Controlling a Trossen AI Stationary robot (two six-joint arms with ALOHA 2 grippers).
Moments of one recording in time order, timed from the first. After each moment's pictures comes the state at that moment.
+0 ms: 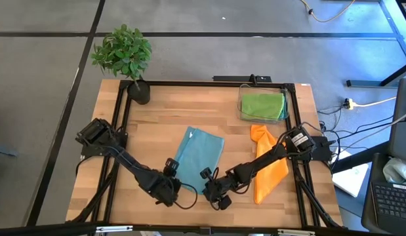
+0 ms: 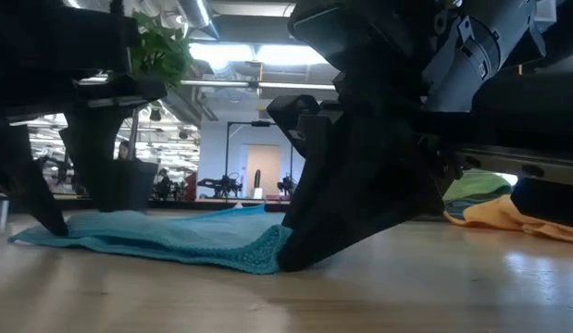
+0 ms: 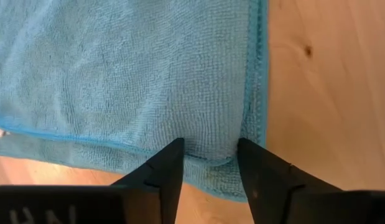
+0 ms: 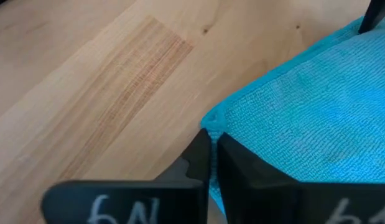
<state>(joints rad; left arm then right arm) -0.65 1.85 1.11 -0.74 -0.43 -0.19 0.47 2.11 1.21 0.03 0.10 -0.24</state>
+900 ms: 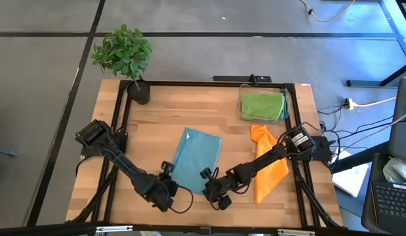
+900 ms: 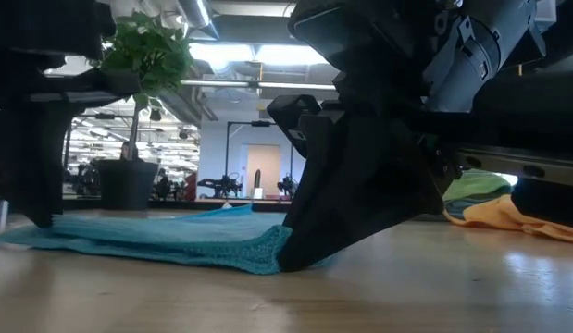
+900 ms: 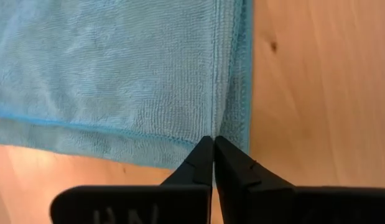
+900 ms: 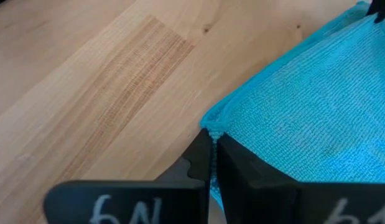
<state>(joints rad) -0.72 1.85 1.12 -0.78 -0.43 -0.37 0.47 2.11 1.21 0.03 0.10 -0.24</state>
